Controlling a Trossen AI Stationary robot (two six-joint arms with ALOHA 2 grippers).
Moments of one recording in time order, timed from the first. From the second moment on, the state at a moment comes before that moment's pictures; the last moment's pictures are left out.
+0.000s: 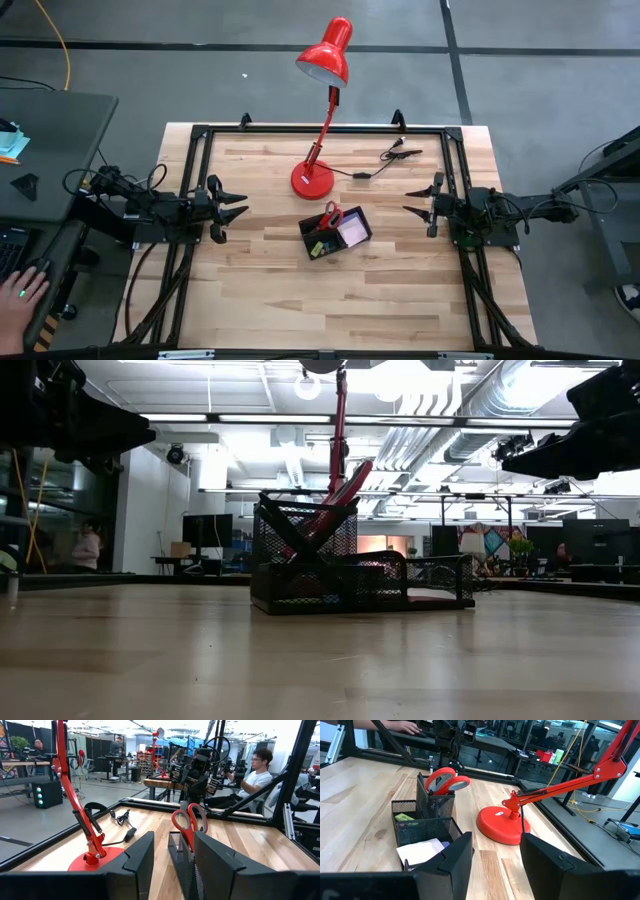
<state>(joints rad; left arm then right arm) -0.33 0.02 0.01 0.06 -0.67 -0.03 0.11 0.01 0.08 -0.20 0.30 -0.21</state>
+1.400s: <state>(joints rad) -0.33 0.02 0.01 0.06 -0.67 -0.03 0.11 0.01 0.08 -0.20 0.30 -0.21</state>
